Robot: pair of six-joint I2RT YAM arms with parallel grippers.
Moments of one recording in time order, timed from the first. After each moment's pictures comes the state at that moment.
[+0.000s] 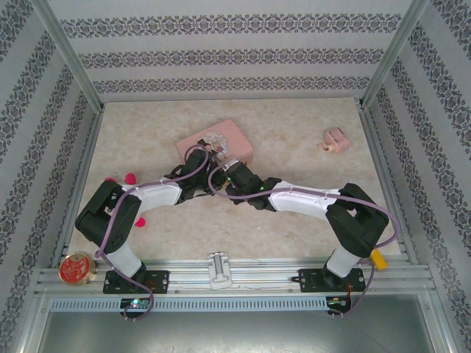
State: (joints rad) left arm -0.54 1.67 0.85 0.15 0.26 -1.37; right arm 0.86 1.67 0.99 -0.22 0.22 0.23
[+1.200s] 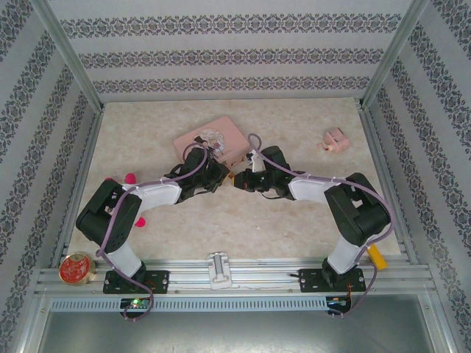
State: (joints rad) left arm -0.53 1.68 0.85 0.20 0.23 -1.40; right arm 0.51 1.73 0.83 0.23 -0.67 0.76
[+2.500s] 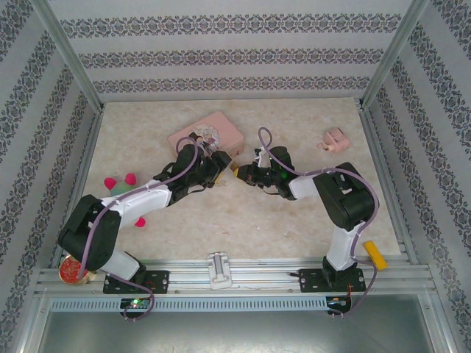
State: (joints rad) left arm -0.54 1.50 0.84 0.11 0.20 -1.31; right arm 0.44 1.87 0.79 0.57 -0.71 0.95
